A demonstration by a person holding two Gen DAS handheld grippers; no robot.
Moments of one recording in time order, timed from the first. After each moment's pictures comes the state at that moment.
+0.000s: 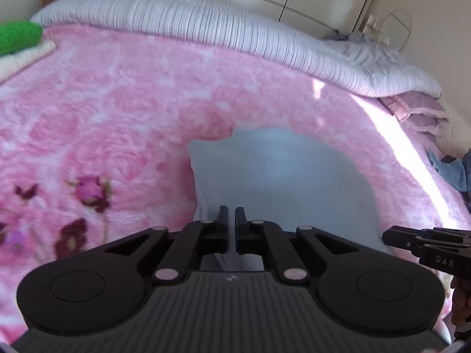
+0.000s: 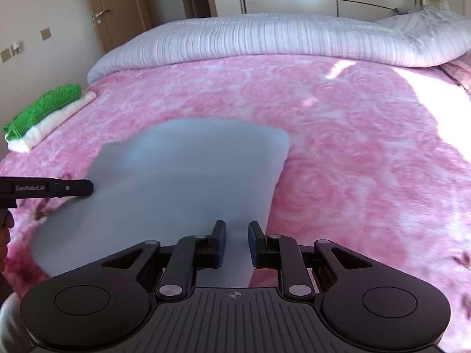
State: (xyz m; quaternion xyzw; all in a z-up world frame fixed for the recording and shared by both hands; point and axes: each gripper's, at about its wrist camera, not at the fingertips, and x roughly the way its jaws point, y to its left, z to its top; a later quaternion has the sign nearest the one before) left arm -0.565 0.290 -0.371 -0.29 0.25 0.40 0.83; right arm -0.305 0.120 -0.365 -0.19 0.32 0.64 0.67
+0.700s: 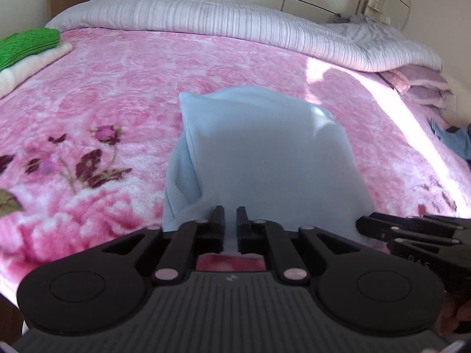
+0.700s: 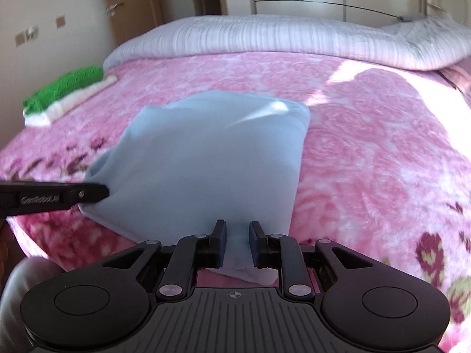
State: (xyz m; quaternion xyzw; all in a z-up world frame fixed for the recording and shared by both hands) left arm -0.562 0.196 -0.368 -0.26 0.30 0.44 0.81; right arm -0.359 0.064 -0.372 -0.20 0.32 0.64 0.67
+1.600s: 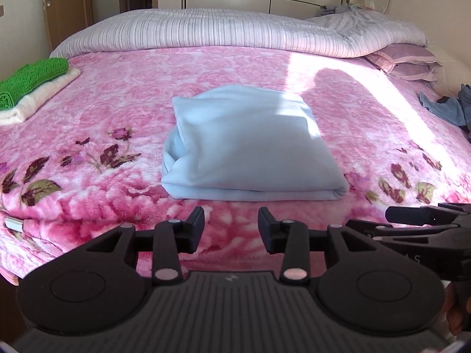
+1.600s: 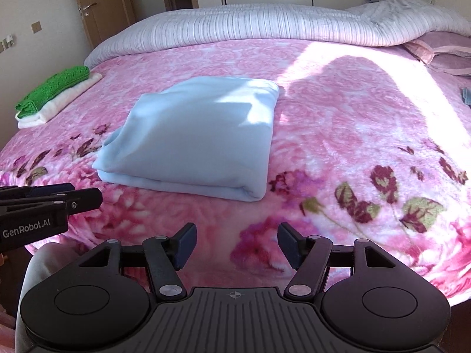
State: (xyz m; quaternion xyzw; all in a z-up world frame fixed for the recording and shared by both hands) left arm -0.572 0.103 -0.335 -0.19 0.32 0.44 0.82; right arm -0.382 -0.008 -0.342 -0.21 0.35 0.59 0.70
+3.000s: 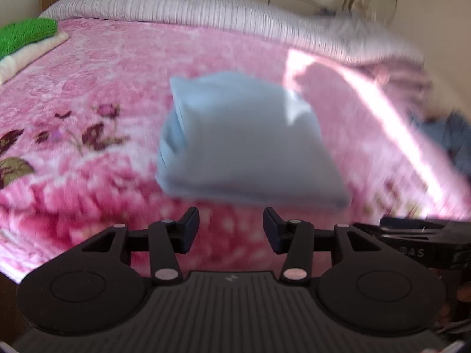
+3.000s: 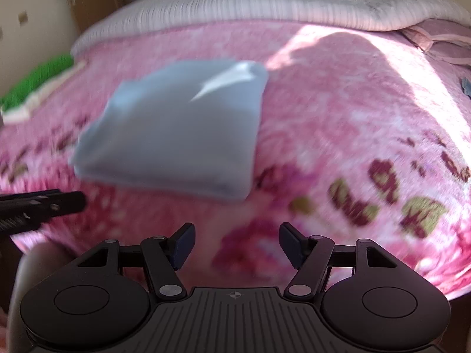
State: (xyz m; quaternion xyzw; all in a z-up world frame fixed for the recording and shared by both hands) left arm -0.600 0.173 -0.349 -0.30 0.28 0.39 0.82; right arm -0.348 0.016 -0.350 -0.20 0.38 0.57 0.70
